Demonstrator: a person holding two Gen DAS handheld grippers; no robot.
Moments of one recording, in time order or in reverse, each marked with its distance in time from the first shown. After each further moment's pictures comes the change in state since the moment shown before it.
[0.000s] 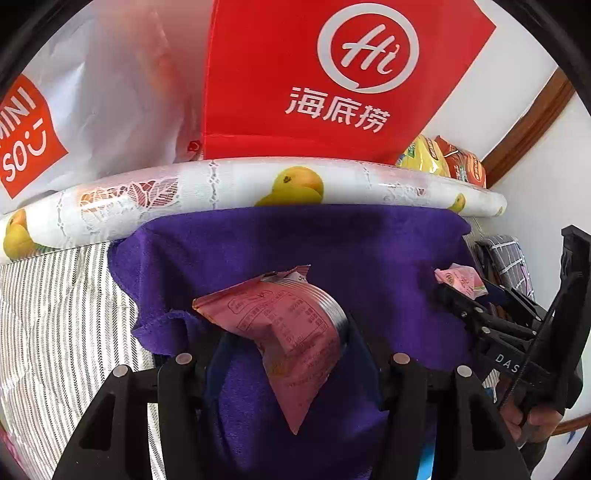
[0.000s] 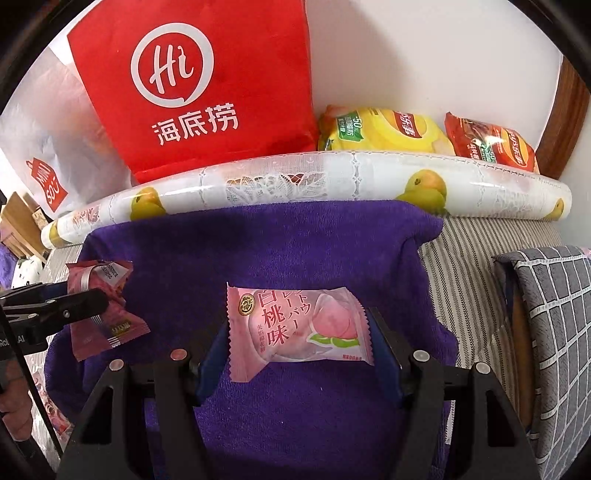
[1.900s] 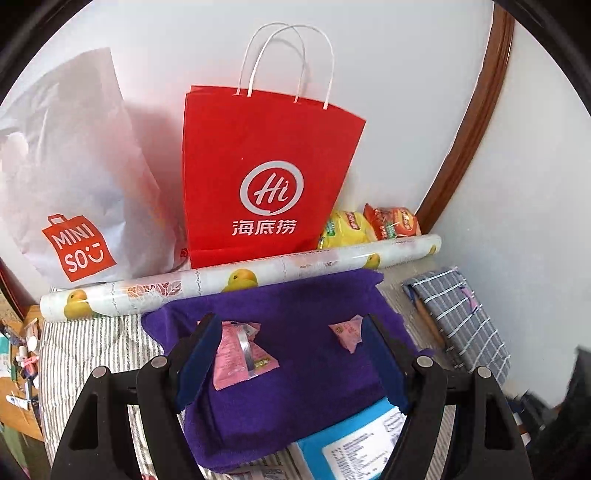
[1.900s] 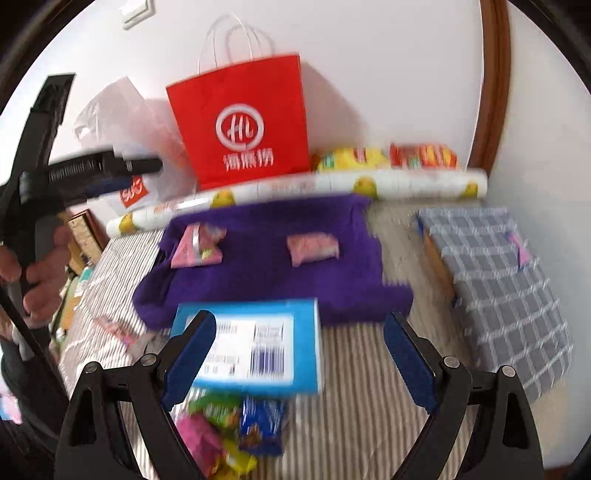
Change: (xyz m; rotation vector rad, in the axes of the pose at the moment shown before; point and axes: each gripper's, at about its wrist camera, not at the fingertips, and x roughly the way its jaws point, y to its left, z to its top) left arm -0.146 -0.052 -0.018 0.119 -0.308 -0.050; right arm -0.185 0.012 -0.119 0.059 -0.130 0.009
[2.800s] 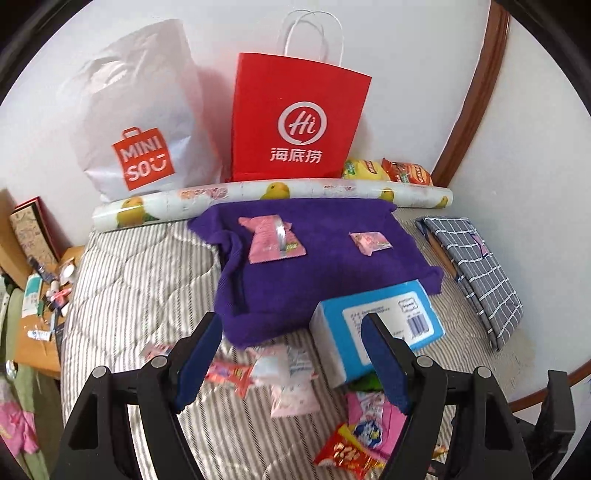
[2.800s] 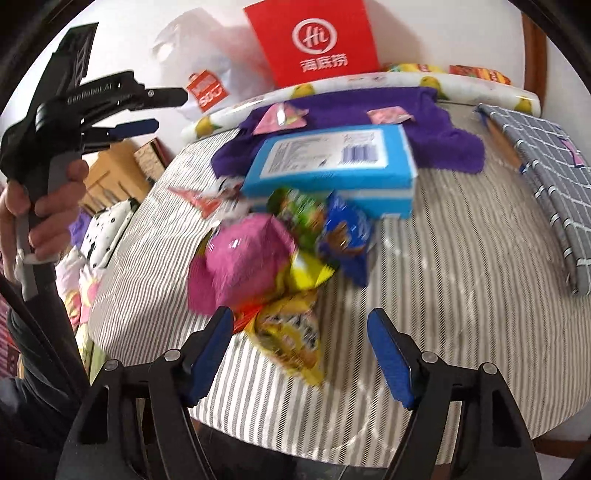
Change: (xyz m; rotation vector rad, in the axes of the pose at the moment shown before) left arm -0.073 0.007 -0.118 -0.032 0.074 0.127; right arm -0.014 0.026 -0.147 -0.065 0.170 0.258
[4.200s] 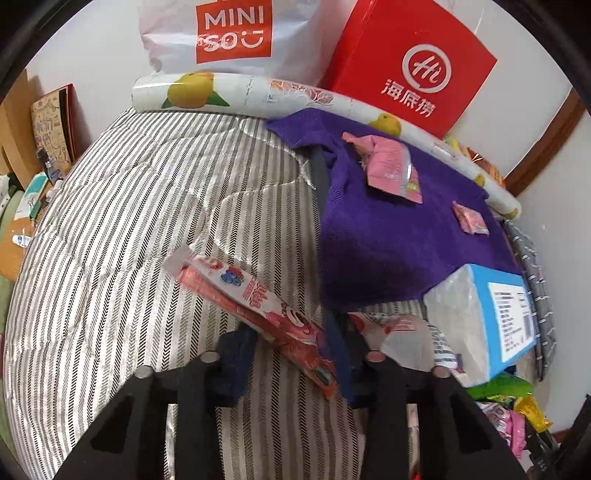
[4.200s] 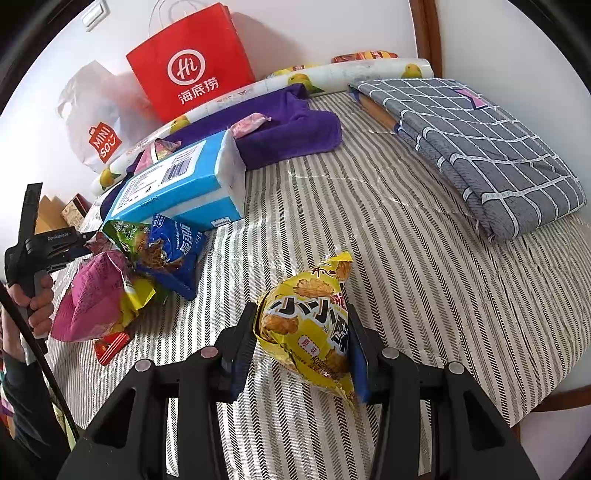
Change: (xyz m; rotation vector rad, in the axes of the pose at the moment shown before) left arm 0.102 0.084 -0.057 -0.267 0.126 0.042; right arm -0.002 -0.106 -0.029 0.232 -0.113 -0.224
